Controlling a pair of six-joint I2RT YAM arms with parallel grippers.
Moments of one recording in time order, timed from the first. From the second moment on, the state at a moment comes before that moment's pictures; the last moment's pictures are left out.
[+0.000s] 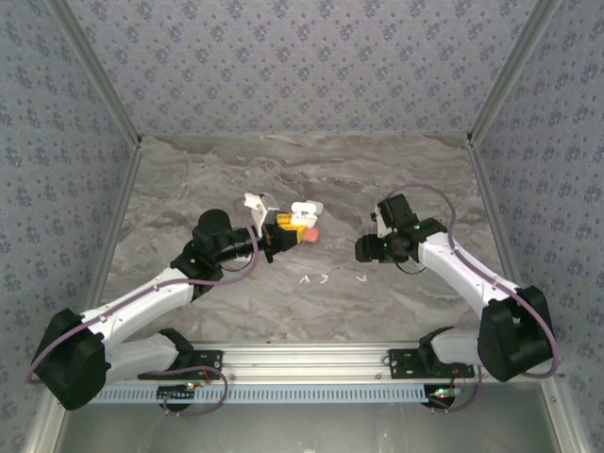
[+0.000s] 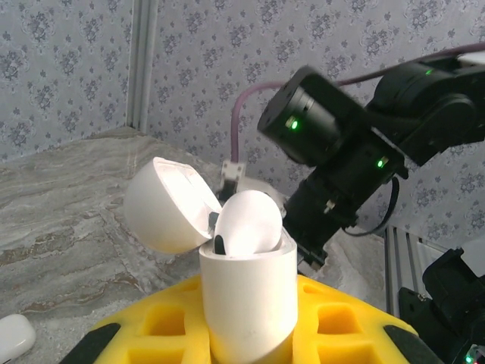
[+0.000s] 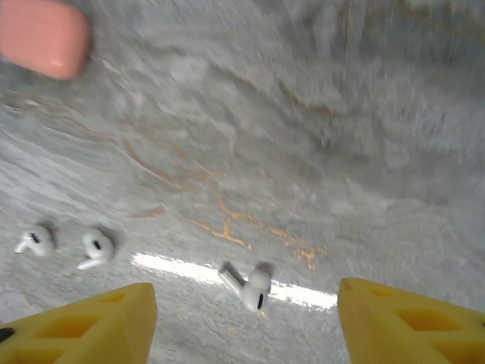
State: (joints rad) left arm -0.70 1.10 0.63 0.44 0.52 -0.24; right arm 0.39 1.30 0.84 -0.71 -0.13 0.33
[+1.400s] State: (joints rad) left arm -0.70 1.12 0.63 0.44 0.52 -0.24; right arm 0.62 1.59 0.86 -0.67 0.17 0.45
